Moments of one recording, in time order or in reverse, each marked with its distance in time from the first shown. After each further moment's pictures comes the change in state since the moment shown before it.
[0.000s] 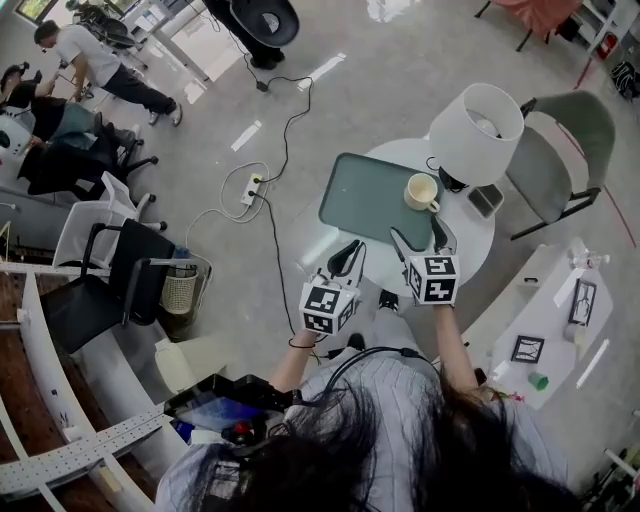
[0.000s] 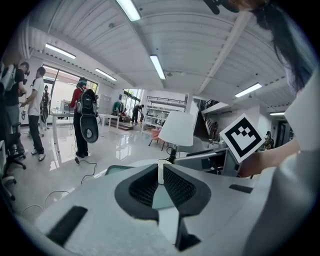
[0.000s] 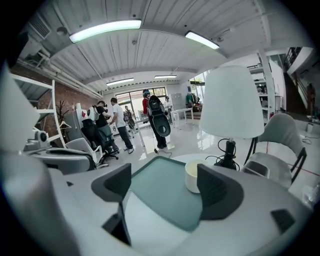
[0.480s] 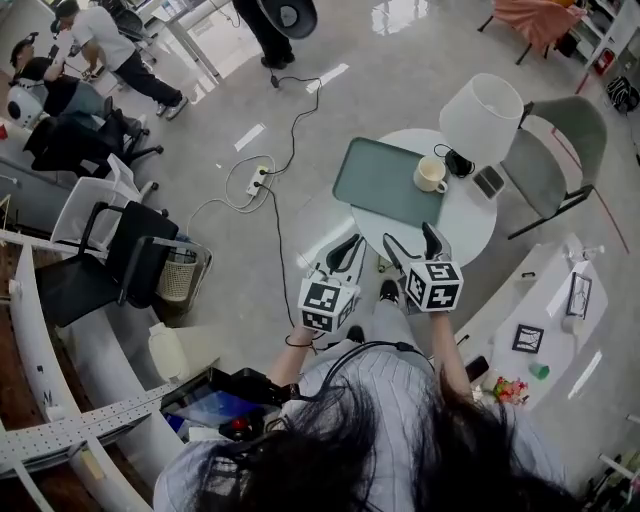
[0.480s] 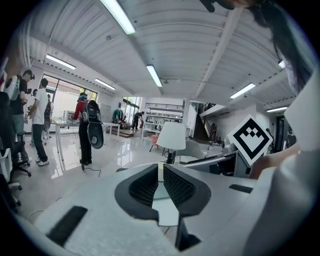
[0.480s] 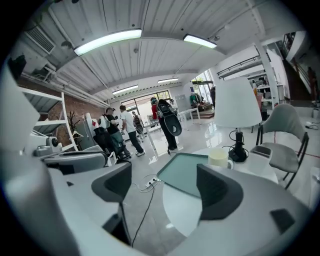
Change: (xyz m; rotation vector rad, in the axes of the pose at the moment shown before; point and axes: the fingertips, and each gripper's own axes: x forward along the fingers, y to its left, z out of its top) left arm -0.092 -0.018 0.005 0.053 -0.069 0.012; right arm -0.070 0.090 -0.020 0.073 -0.038 0.099
